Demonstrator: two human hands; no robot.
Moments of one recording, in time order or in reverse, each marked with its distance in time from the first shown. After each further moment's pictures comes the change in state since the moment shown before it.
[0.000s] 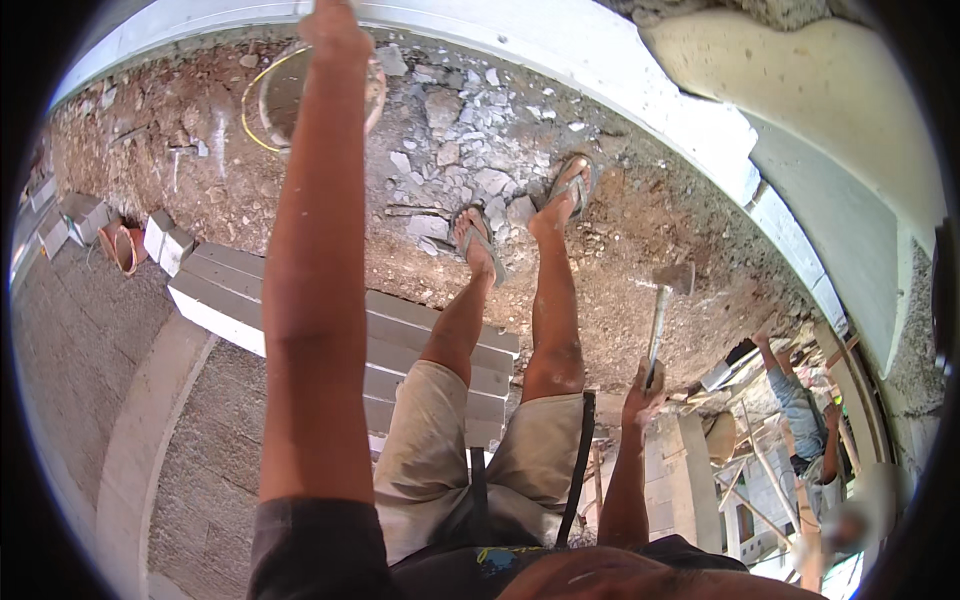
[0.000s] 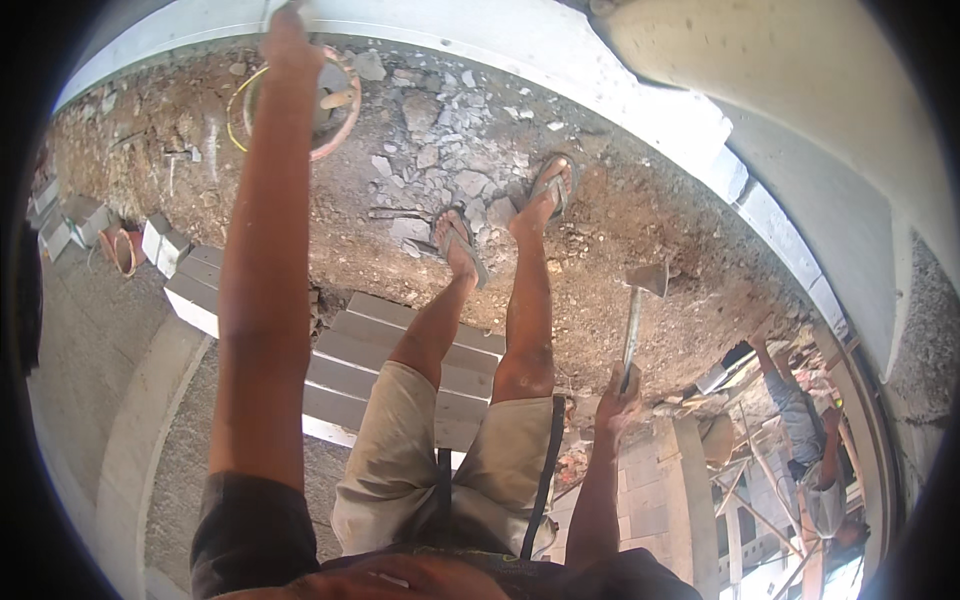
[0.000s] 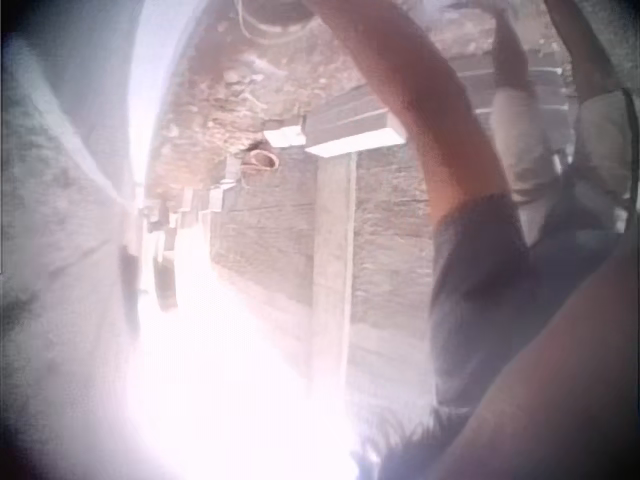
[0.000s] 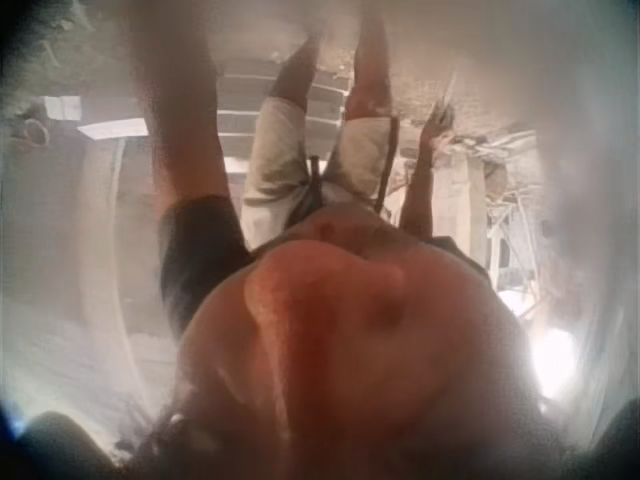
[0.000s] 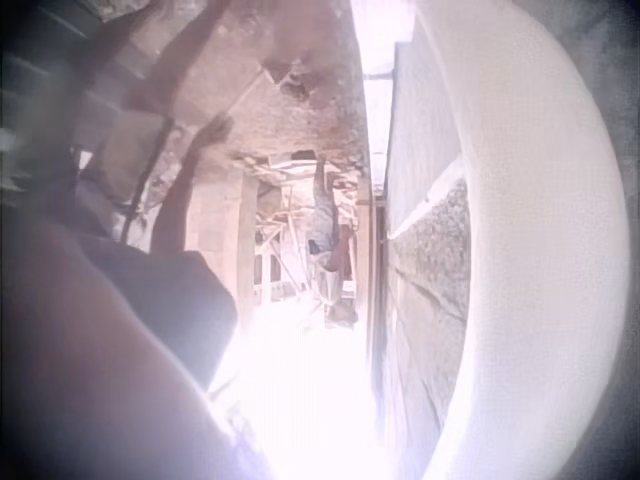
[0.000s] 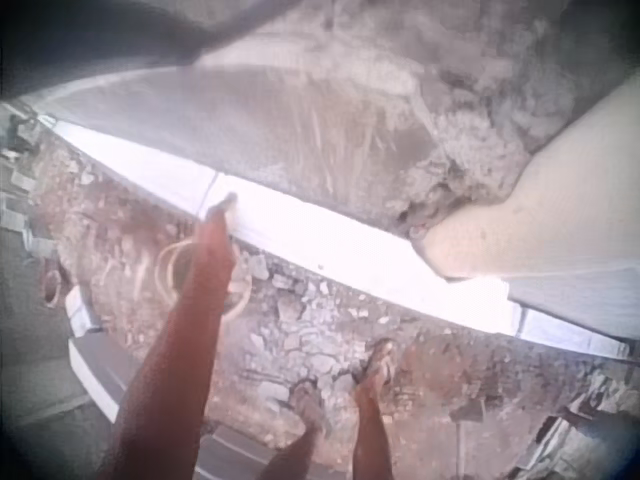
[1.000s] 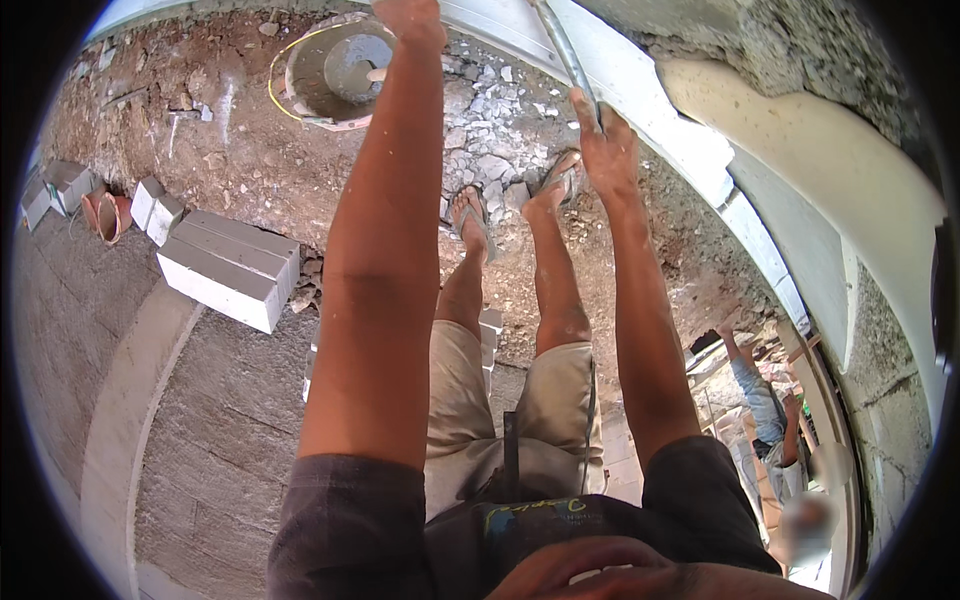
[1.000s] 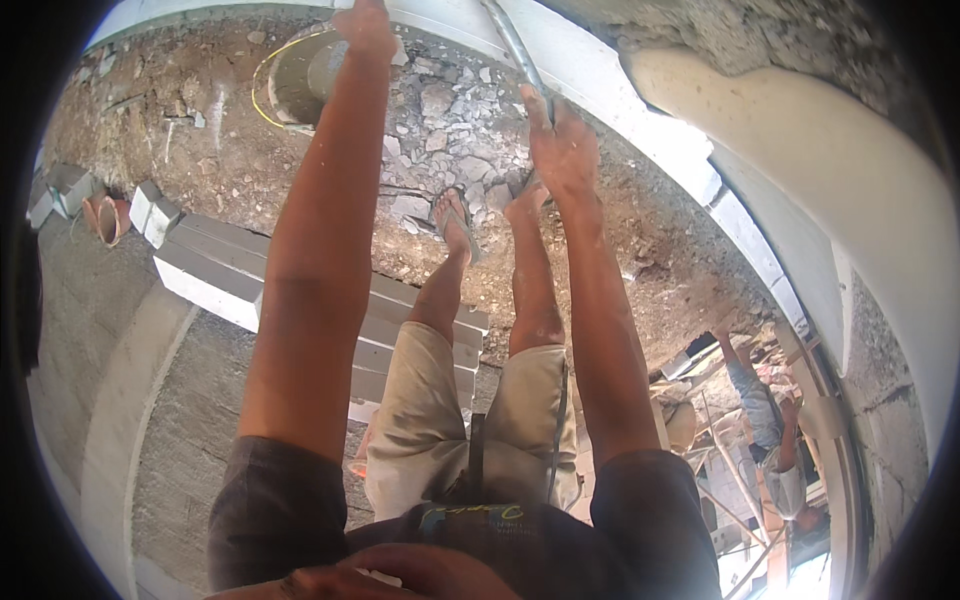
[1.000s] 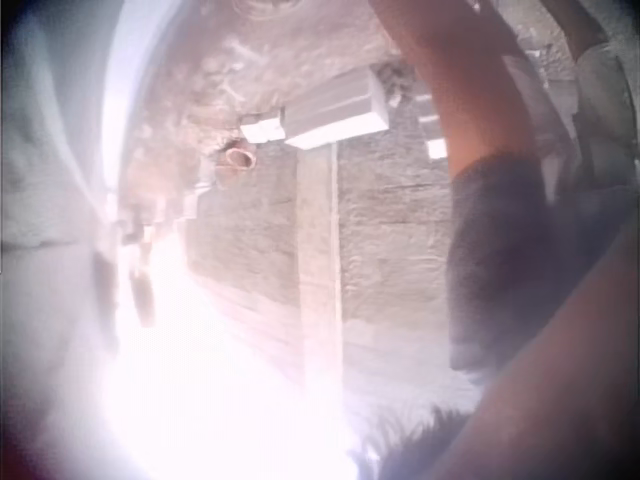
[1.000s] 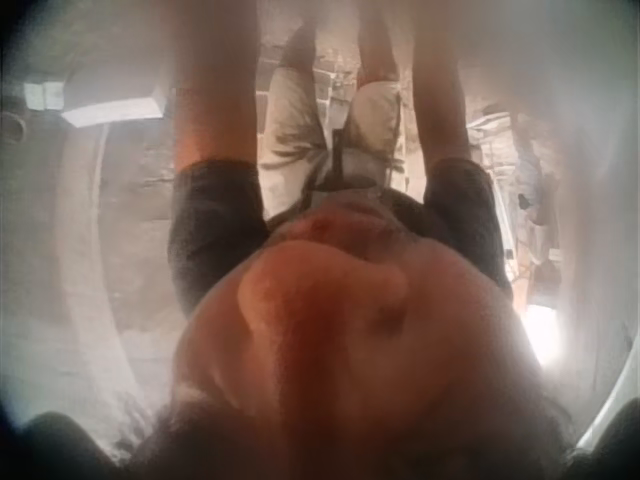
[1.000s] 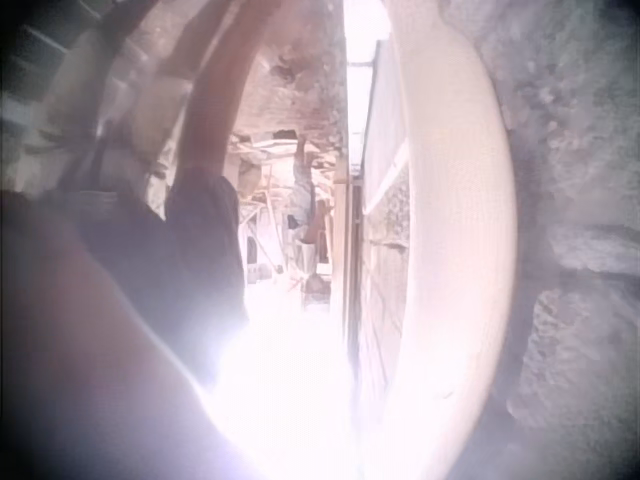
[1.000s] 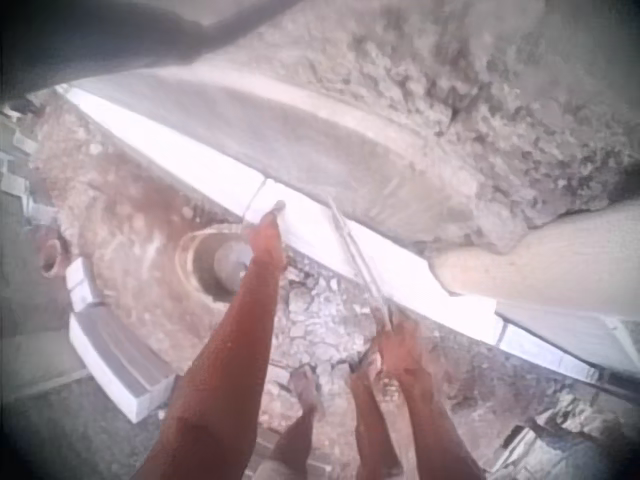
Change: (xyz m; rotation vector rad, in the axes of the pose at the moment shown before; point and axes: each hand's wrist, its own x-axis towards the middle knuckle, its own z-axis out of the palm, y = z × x) left_hand -0.004 -0.024 0.041 -0.414 0.228 -0.368; right_hand 0.189 -0.414 0.054 -0.010 -0.355 -0.326
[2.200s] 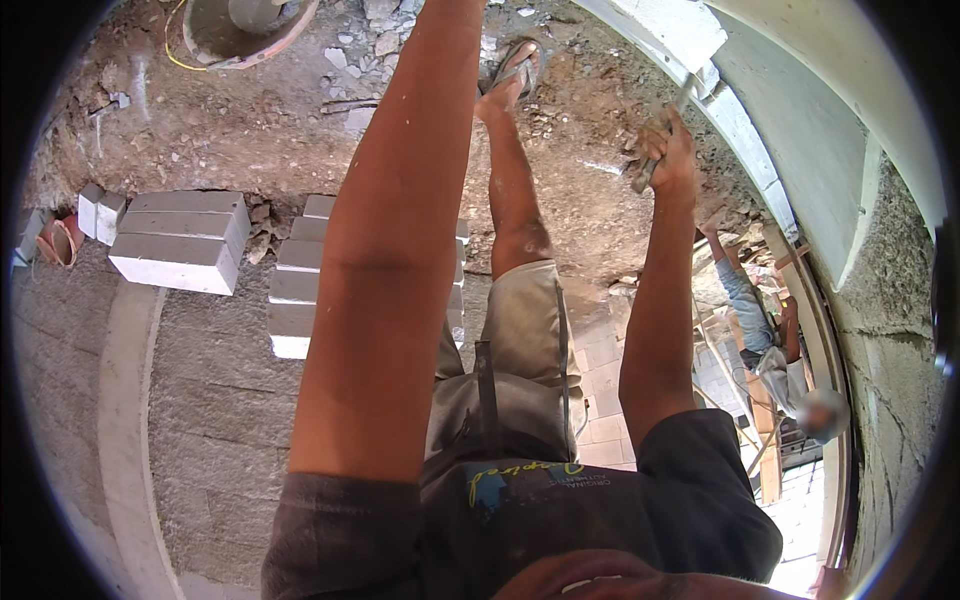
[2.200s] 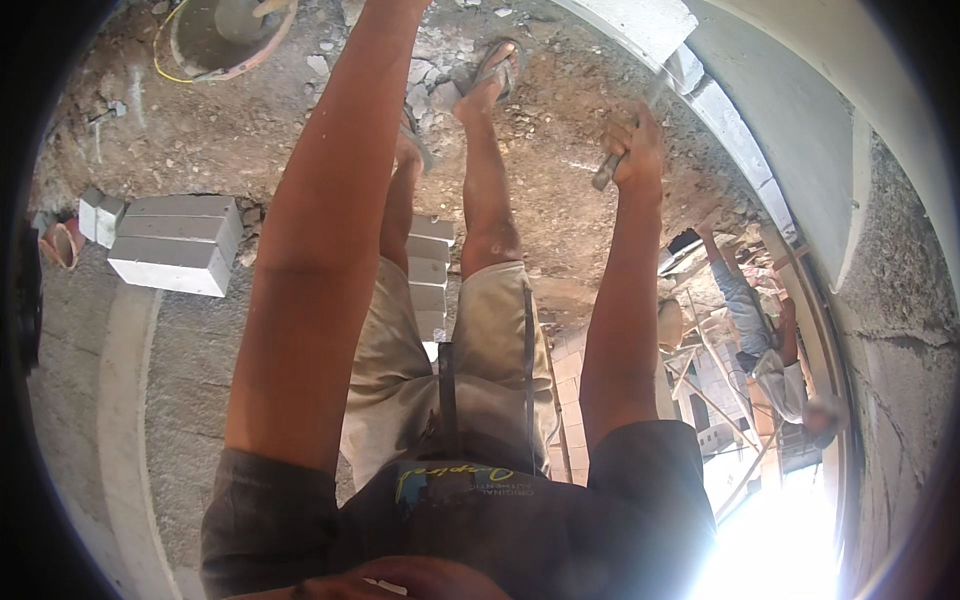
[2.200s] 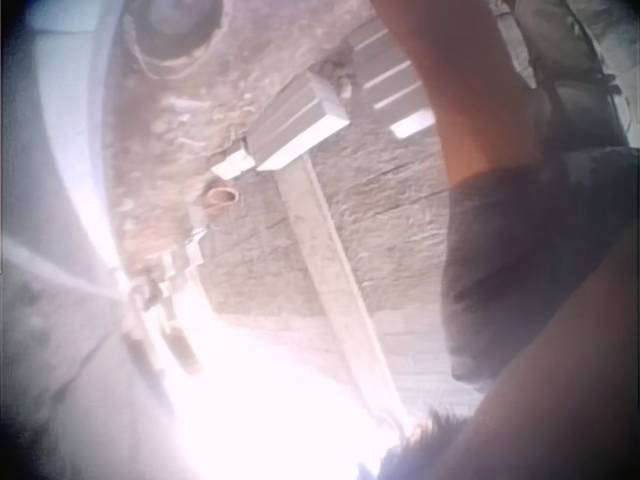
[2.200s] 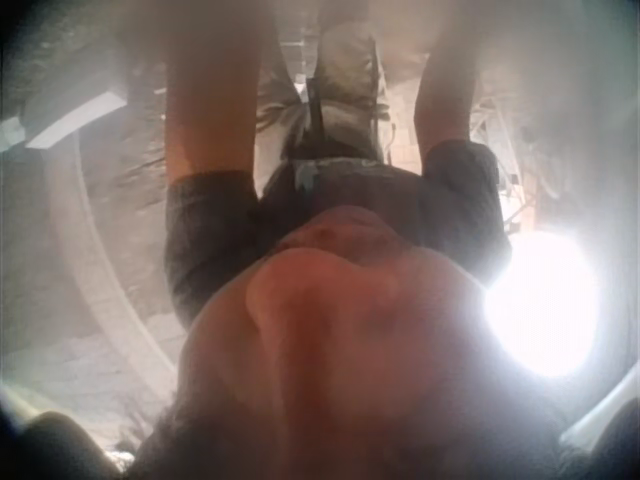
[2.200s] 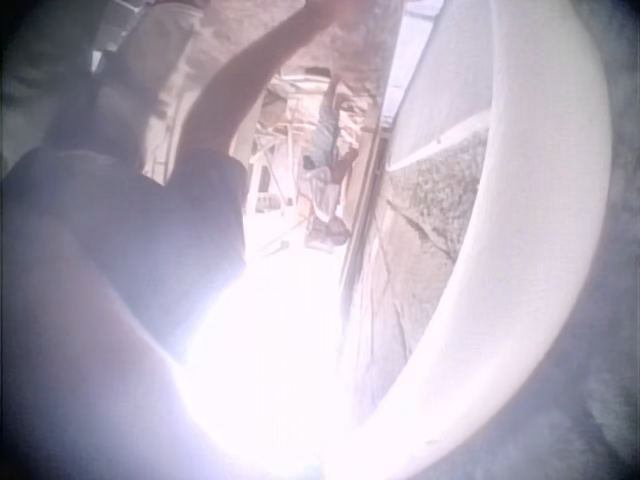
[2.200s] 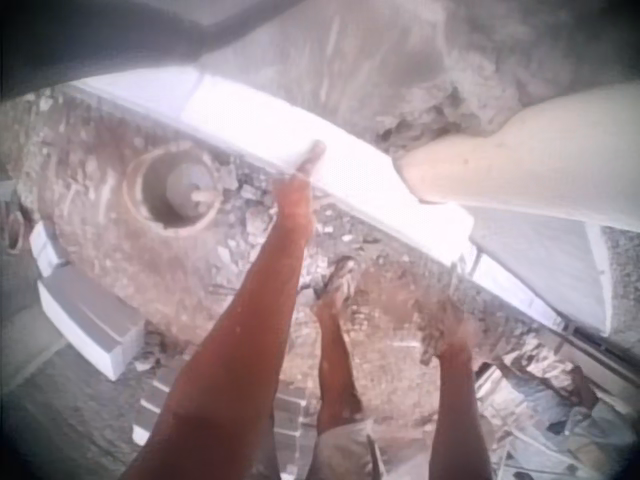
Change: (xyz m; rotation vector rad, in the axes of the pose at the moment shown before) left_hand -0.170 0.105 0.130 -0.498 -0.033 -0.699; right_hand -0.068 0.241 -0.058 1.231 0.066 0.752
